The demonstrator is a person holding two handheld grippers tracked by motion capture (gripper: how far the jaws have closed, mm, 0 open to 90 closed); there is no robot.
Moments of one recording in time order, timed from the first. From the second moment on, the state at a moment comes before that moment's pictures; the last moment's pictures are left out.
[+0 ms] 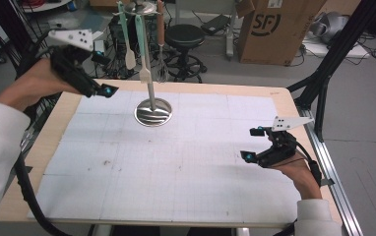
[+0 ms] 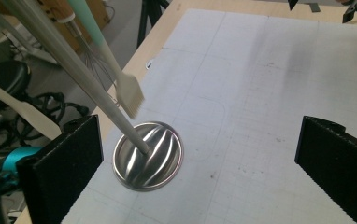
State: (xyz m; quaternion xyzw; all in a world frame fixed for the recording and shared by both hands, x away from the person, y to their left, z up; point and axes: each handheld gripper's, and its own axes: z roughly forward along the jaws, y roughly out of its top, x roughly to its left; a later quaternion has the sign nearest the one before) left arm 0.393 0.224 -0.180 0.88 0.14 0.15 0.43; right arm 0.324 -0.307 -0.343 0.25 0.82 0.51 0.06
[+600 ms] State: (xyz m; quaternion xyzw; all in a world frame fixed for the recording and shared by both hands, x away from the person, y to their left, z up) left arm 0.347 0.257 -0.263 0.84 0.18 0.15 0.49; right arm 0.316 -0.311 -0.356 0.26 0.80 0.52 0.10
